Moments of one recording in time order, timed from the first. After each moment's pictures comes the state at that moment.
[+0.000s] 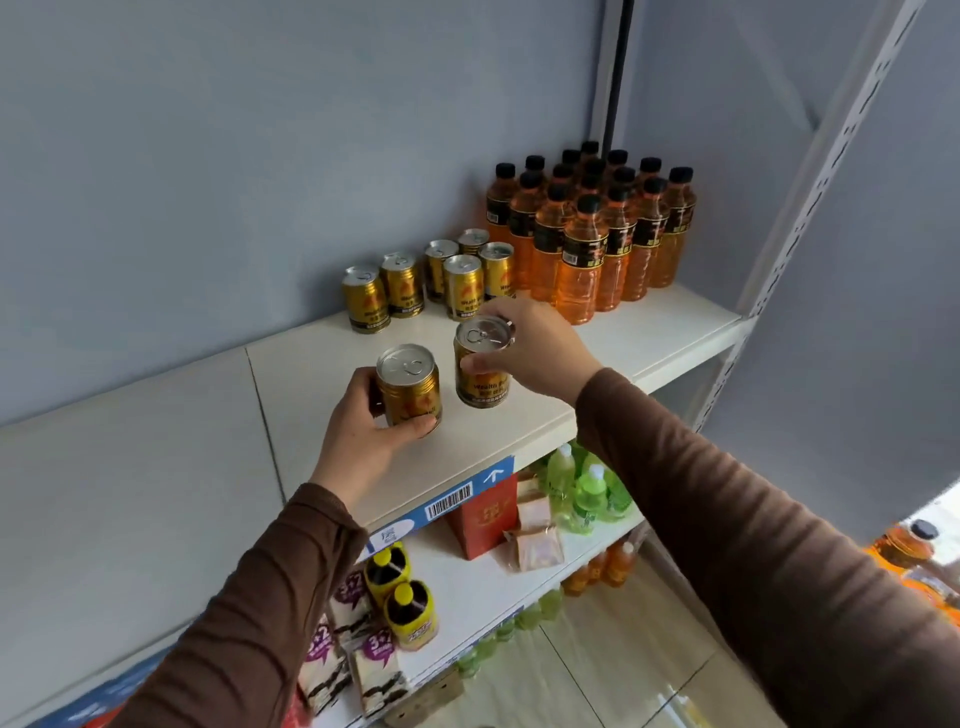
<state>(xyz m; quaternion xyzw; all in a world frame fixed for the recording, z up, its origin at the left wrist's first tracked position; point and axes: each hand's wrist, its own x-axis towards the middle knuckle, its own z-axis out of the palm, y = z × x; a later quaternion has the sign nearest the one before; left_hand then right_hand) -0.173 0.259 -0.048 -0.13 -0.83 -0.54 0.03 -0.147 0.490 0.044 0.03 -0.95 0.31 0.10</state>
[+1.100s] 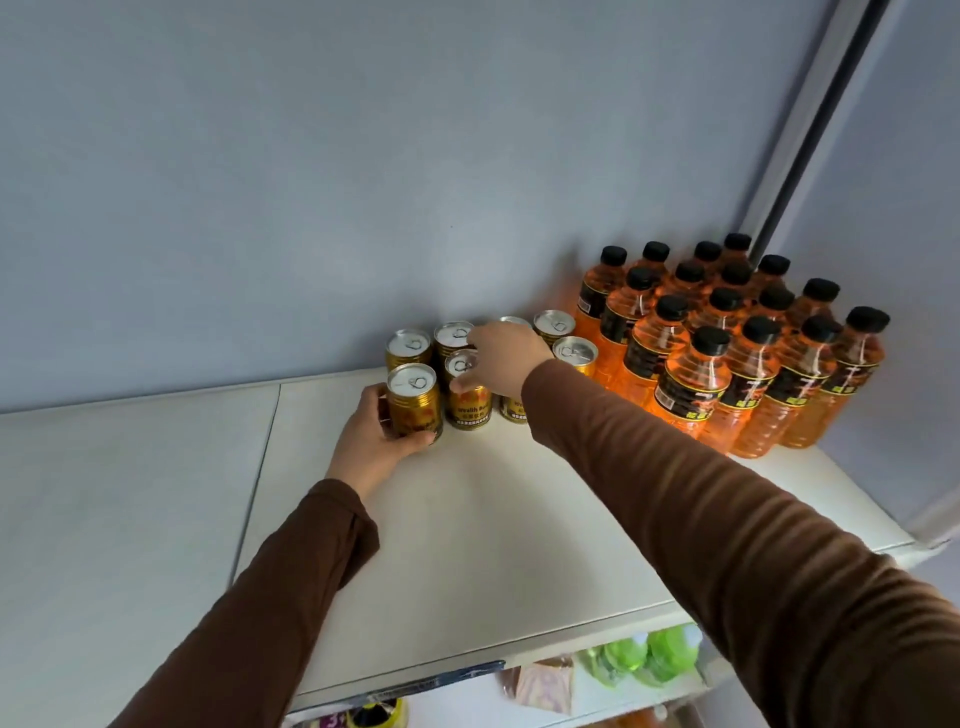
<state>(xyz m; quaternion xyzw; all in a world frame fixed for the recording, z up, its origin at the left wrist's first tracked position) -0.317 0.276 -0.060 0.04 -0.84 -0.54 0.06 -0.386 0.471 0.050 0.20 -0.98 0.06 0.01</state>
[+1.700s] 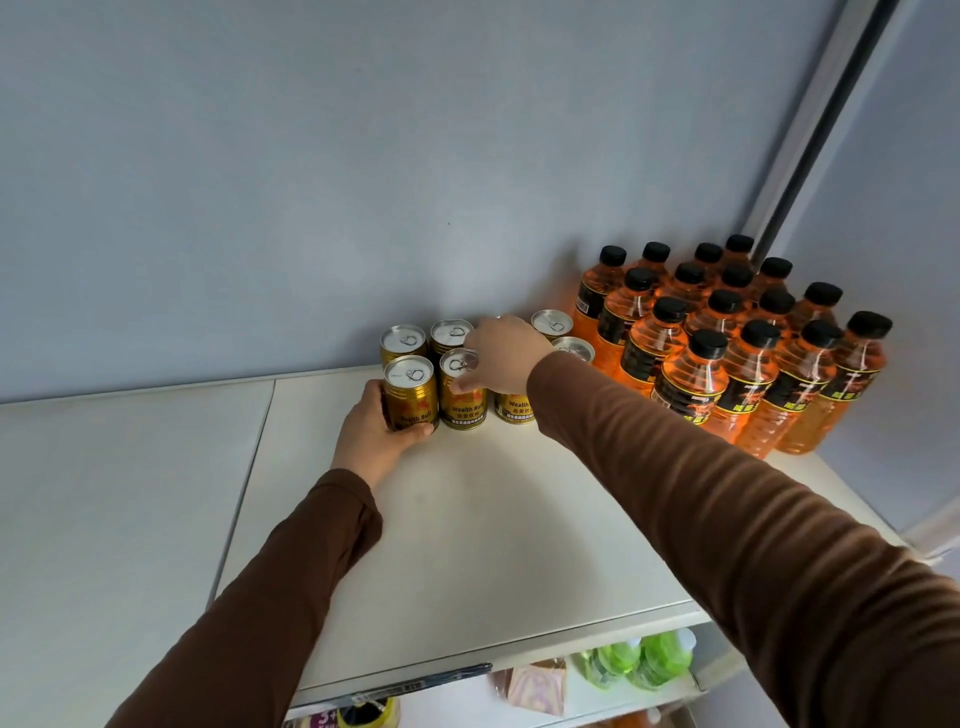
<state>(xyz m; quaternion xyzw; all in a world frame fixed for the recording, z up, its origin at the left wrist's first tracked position) -0.328 0.289 -0.062 0.05 -0.87 -0.48 0.10 -0.392 0.480 0.054 0.27 -0.96 -0.02 0.02</state>
